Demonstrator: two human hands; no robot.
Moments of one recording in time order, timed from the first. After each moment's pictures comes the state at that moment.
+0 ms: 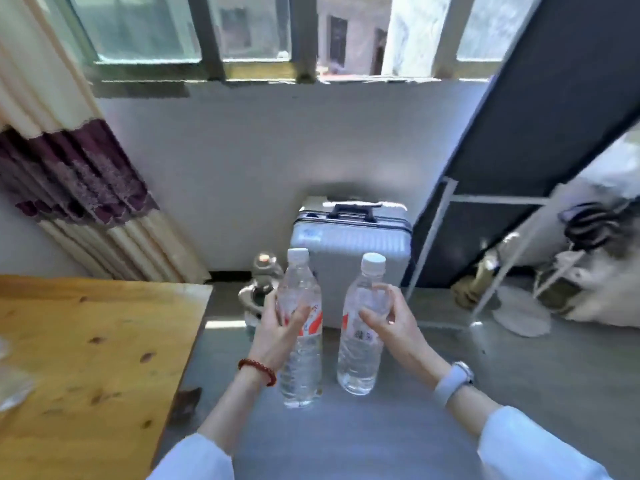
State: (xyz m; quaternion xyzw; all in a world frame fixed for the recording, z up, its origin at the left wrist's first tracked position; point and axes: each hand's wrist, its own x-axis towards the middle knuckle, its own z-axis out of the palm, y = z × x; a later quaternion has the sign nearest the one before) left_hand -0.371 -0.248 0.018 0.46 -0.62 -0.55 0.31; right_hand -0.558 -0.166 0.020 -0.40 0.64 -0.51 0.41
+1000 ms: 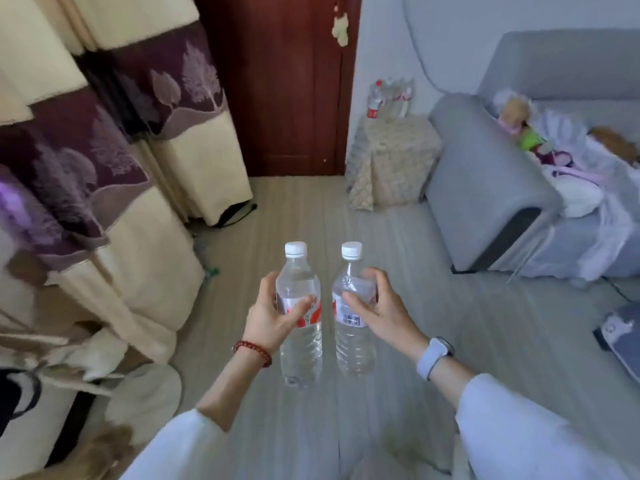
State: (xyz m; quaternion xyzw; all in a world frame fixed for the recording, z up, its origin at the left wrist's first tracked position) left_hand -1.258 0.292 -0.003 -0.12 -0.82 -0.55 -0.14; right_hand -1.173 0.484 0.001 0.17 0.81 -0.56 -0.06
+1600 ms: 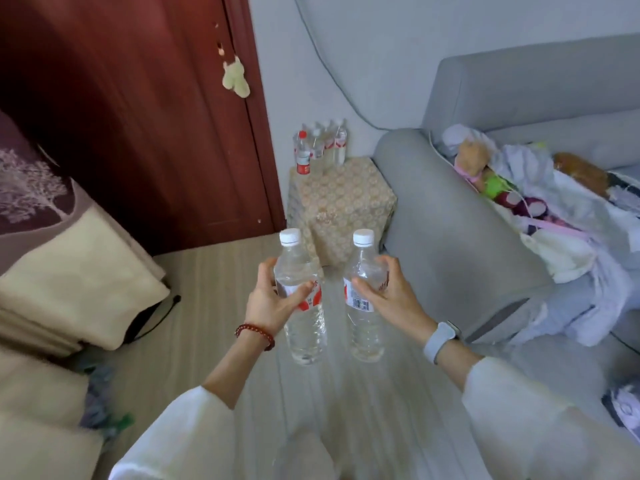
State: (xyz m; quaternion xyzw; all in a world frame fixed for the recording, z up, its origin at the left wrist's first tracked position) left_hand -1.646 0.747 0.006 -0.21 -0.80 -0.54 -0.18; right_hand -1.510 0.922 0.009 0.30 0.79 -0.51 -0.15
